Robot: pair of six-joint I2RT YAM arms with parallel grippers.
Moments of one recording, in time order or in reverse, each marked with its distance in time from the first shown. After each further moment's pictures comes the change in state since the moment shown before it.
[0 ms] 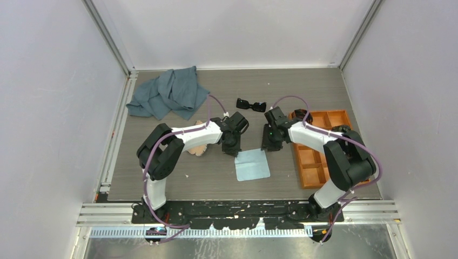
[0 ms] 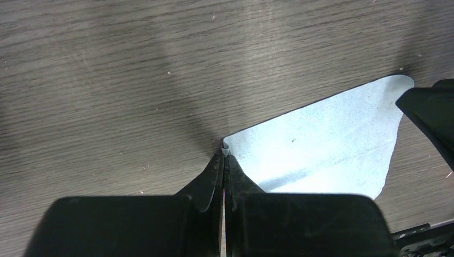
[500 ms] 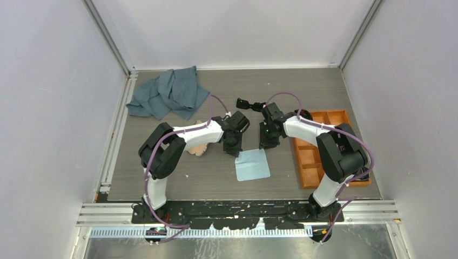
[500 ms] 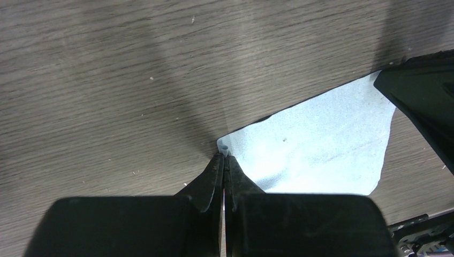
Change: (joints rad) left arm 0.002 0.020 0.024 -0.007 0.036 0.033; right arm 0.000 0.116 0.108 -0.034 -0.062 -0.119
